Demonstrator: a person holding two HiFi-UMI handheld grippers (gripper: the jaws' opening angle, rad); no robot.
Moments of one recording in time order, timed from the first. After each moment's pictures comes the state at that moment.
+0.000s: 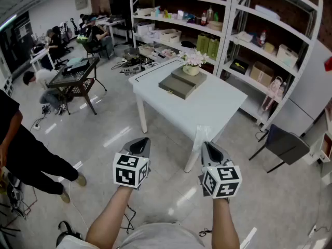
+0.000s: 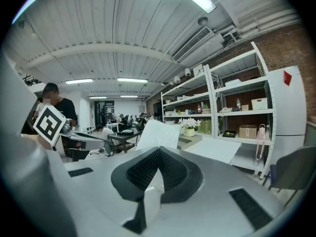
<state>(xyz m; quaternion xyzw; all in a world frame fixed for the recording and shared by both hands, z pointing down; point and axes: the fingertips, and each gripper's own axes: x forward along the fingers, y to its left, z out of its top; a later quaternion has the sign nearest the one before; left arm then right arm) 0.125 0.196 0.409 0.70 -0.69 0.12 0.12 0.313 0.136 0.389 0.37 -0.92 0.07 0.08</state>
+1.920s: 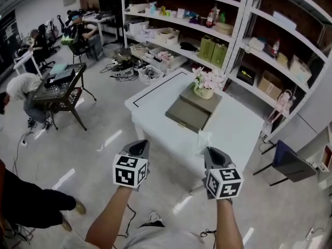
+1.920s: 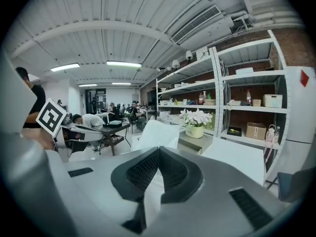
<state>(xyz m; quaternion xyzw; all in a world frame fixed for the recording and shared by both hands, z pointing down) -0.090 -0.047 0.439 0.72 -0.66 0.12 0.15 0.120 -0.097 0.419 0.40 -0.90 0.08 0.15</state>
